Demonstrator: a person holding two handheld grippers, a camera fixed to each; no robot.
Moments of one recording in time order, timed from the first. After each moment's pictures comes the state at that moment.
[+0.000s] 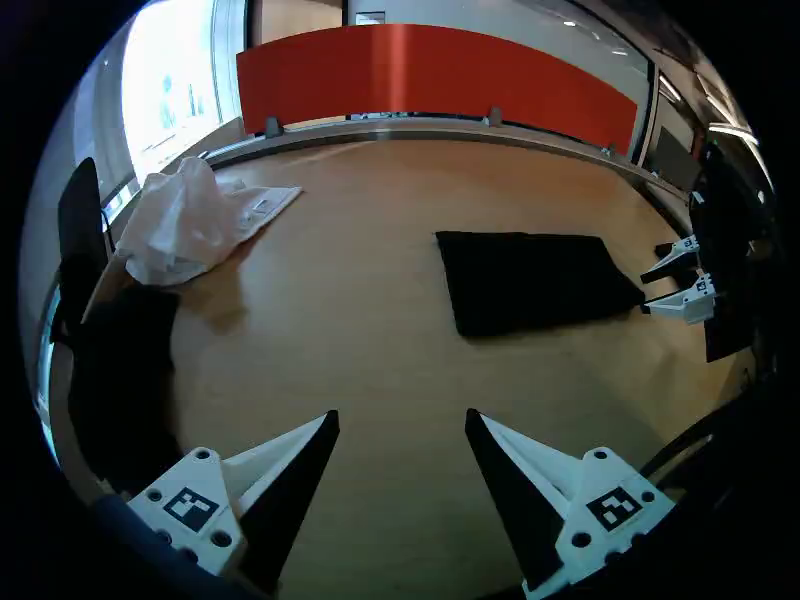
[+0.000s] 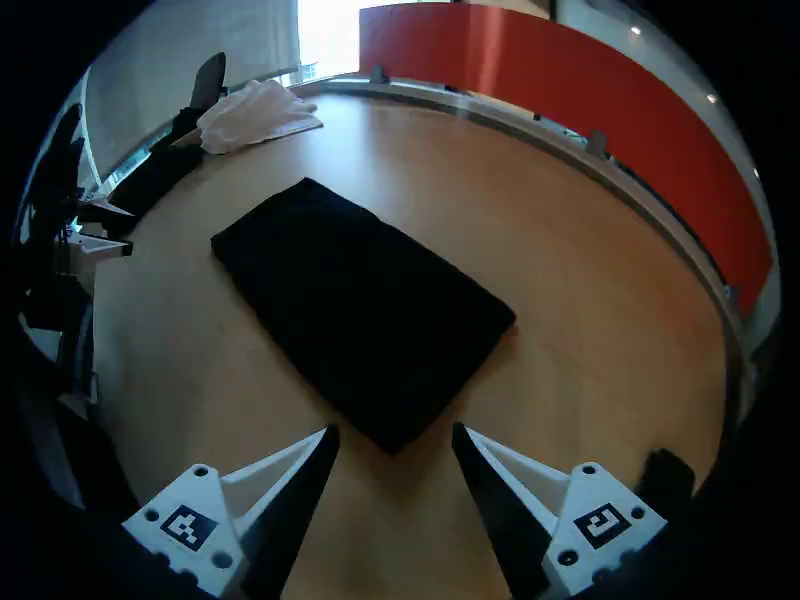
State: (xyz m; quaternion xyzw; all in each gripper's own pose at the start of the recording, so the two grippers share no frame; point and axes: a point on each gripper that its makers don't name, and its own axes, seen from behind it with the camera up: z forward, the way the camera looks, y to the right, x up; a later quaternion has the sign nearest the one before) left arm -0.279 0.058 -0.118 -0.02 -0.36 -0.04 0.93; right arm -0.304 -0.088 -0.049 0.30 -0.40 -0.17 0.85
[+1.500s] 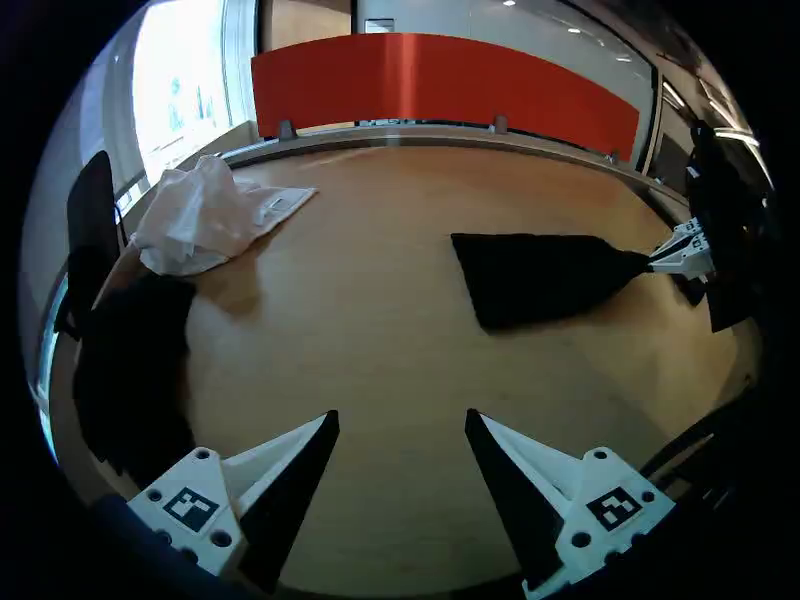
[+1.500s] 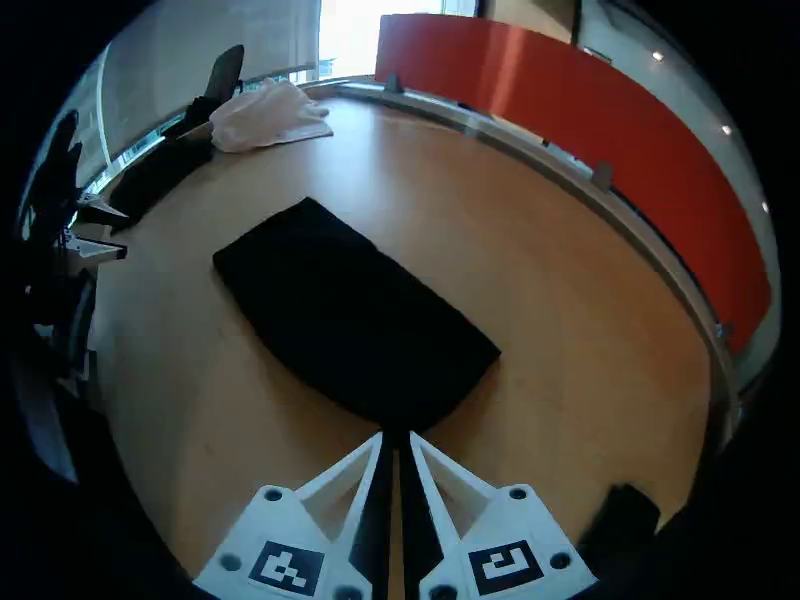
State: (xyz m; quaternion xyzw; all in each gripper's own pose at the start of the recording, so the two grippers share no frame) left arm -0.277 0.050 -0.142 -0.01 -0.35 -0.04 0.94; right arm -0.264 -0.078 -0.030 0.31 -0.38 -0.21 0.84
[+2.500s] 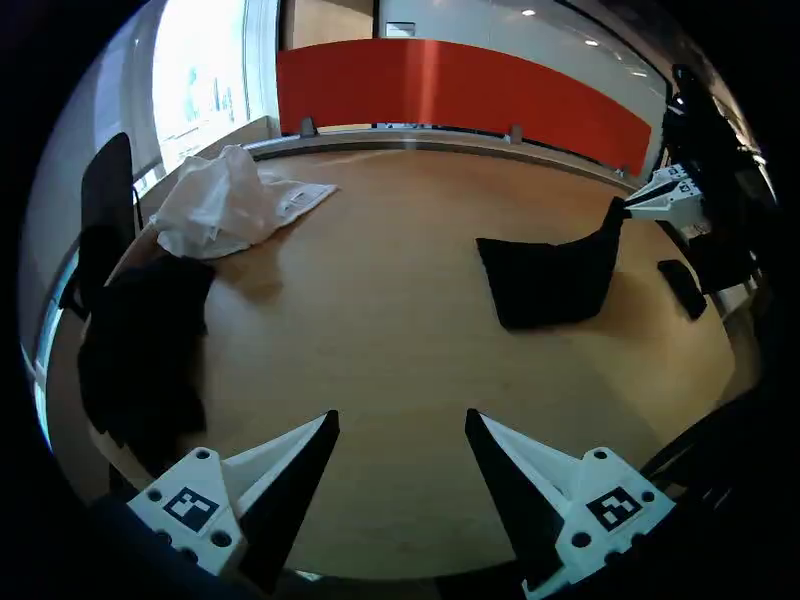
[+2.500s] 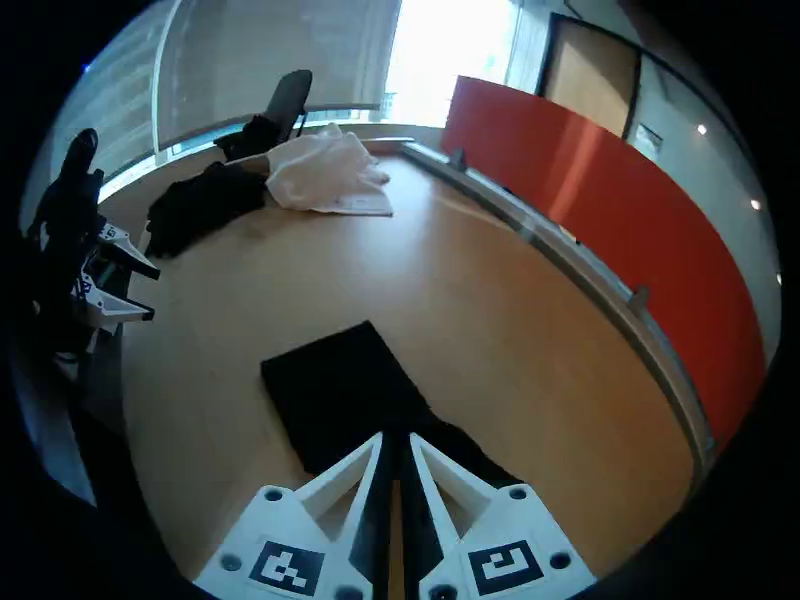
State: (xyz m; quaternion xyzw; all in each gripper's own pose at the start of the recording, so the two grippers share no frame) left arm -0.267 0.043 -0.168 0.01 -0.35 -0.07 0.94; right arm -0.181 -0.193 0.006 0.41 -0.28 -0.26 0.83
